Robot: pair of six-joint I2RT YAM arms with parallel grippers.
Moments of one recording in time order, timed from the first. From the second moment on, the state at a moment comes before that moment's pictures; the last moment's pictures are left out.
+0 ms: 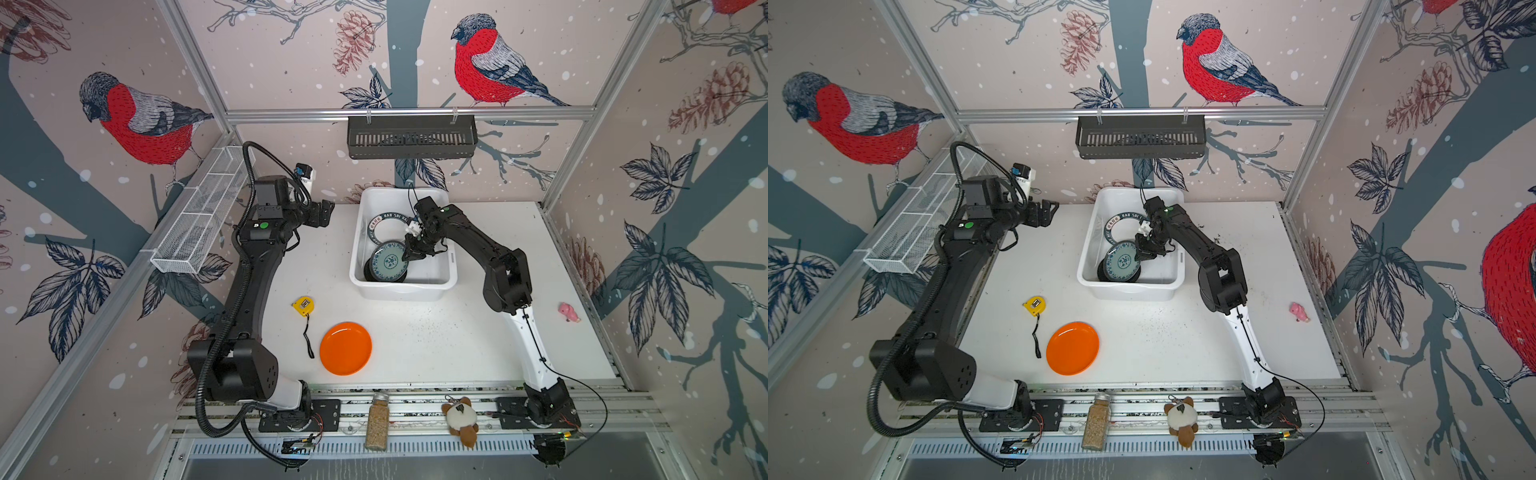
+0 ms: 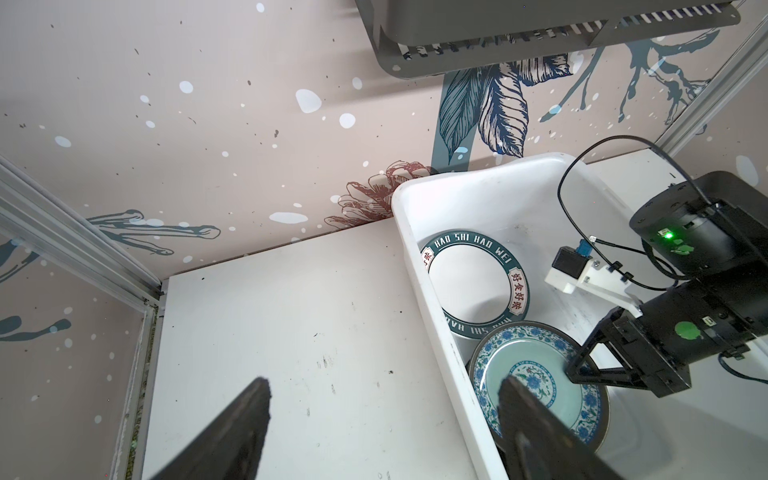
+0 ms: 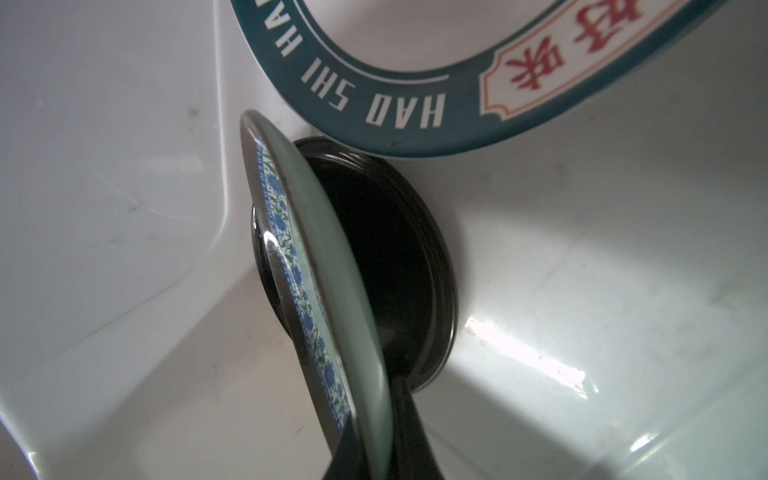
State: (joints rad) left arm 0.02 1.48 1.53 -0.52 0.33 0.16; right arm 0.53 2.45 2.28 -1.08 -0.55 0.37
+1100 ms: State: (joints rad) left arm 0.03 1.49 1.53 -0.51 0.34 0.13; right arm 0.53 2.46 2.19 -1.06 -0.54 0.39
